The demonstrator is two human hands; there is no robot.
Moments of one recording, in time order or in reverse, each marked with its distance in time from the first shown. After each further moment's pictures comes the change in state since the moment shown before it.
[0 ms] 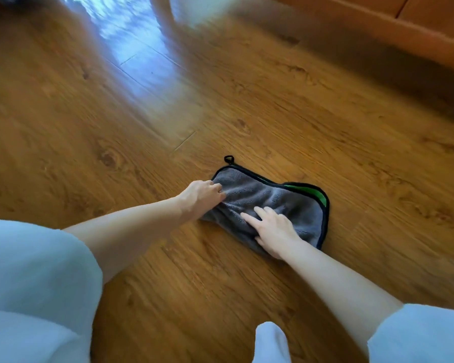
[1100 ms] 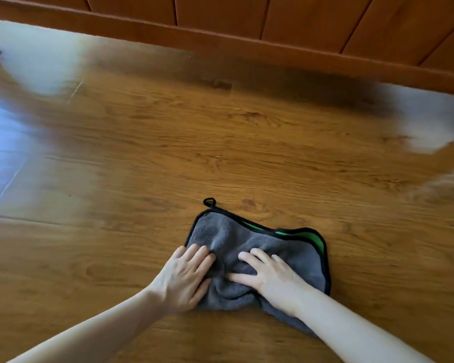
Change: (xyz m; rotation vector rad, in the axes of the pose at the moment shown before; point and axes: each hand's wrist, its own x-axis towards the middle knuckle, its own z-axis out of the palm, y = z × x) left_hand 0.129 -0.247 0.110 -0.263 0.654 0.656; right_hand 0.209 -0.062 -0.067 0.189 -0.014 0.314
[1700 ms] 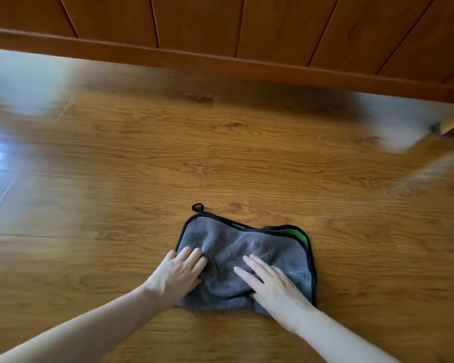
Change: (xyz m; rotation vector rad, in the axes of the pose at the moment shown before) left_hand 0.011 -0.002 -0.001 0.211 0.043 0.090; right_hand -0.034 -0.009 0.036 0.191 0.259 0.190
